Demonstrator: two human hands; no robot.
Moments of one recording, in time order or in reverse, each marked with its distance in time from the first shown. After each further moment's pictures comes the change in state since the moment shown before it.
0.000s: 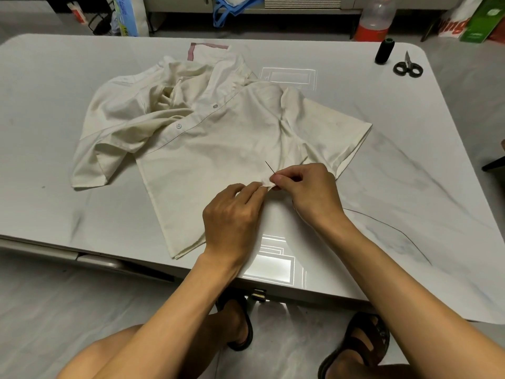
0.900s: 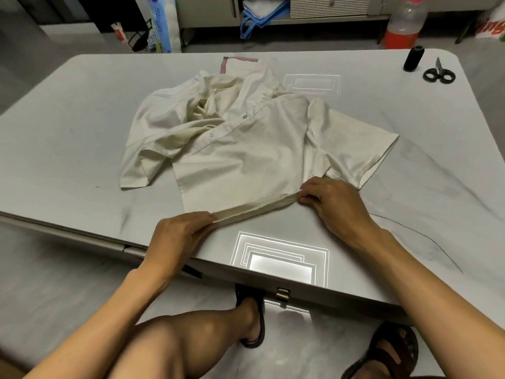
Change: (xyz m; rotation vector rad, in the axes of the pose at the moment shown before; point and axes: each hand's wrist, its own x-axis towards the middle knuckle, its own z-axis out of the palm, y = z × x) left_hand -0.049 -0.124 -0.074 -0.241 -0.395 -0.082; right_hand 0.009 0.035 -0.003 -0.595 -0.158 -0.500
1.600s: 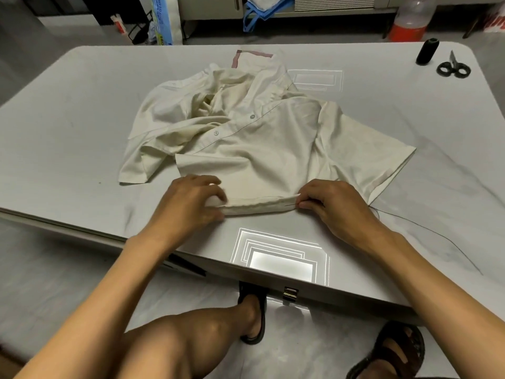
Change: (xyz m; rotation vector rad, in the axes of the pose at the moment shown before) left_hand 0.055 -0.005 -0.027 0.048 -0.345 -0.130; right_hand 0.000 -0.014 0.006 0.125 -0.072 -0.028
